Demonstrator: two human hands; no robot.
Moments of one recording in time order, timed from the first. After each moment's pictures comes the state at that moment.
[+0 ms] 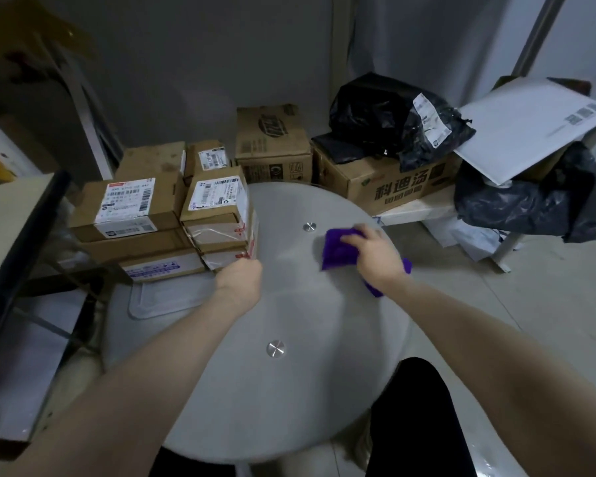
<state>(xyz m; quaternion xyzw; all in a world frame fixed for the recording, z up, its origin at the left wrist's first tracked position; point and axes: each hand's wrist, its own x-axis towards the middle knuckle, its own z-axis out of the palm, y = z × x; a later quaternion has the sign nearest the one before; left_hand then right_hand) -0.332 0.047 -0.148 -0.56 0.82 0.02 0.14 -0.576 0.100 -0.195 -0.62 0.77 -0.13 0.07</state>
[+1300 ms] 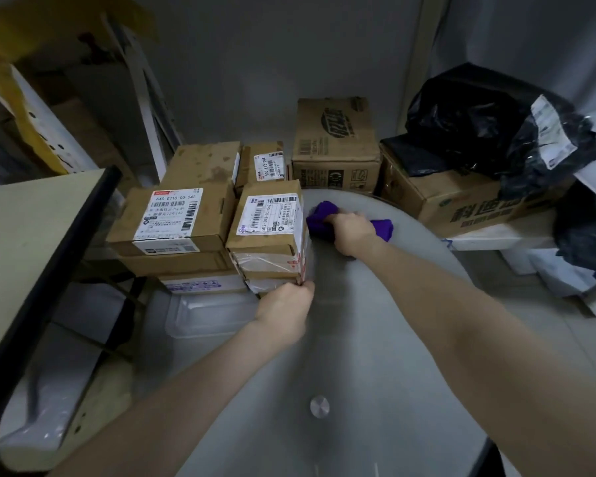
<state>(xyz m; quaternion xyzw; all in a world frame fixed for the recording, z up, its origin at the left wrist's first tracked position) -0.327 0.012 -0.157 -0.50 0.85 0.05 0.14 -0.501 -0.100 -0.194 -0.69 0.72 -0.04 0.13</state>
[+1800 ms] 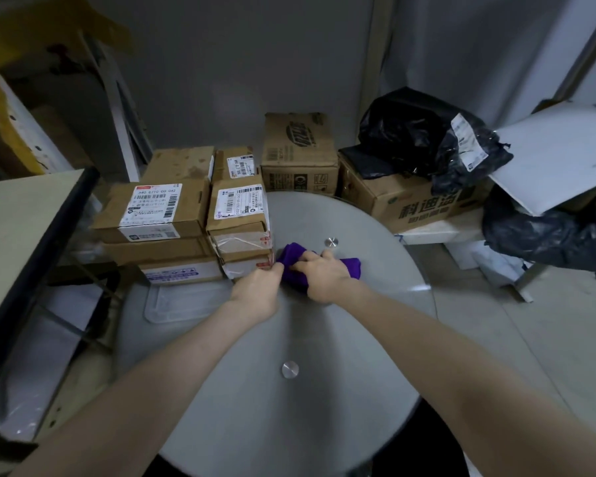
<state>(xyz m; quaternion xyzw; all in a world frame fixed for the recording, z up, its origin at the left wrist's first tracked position) -0.323 0.028 -0.151 -0.52 0.84 0.09 0.08 -0.477 0.026 -0.184 -0.74 0.66 0.05 0.13</state>
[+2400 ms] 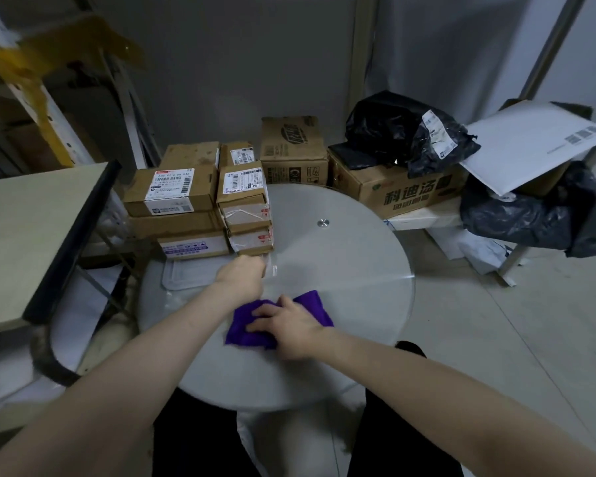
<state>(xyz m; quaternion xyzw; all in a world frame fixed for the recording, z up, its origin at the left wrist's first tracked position) -0.284 0.088 -0.124 -0.55 0.83 0.09 0.10 -0.385 0.167 -0.196 -0.85 0.51 0.03 0.13</state>
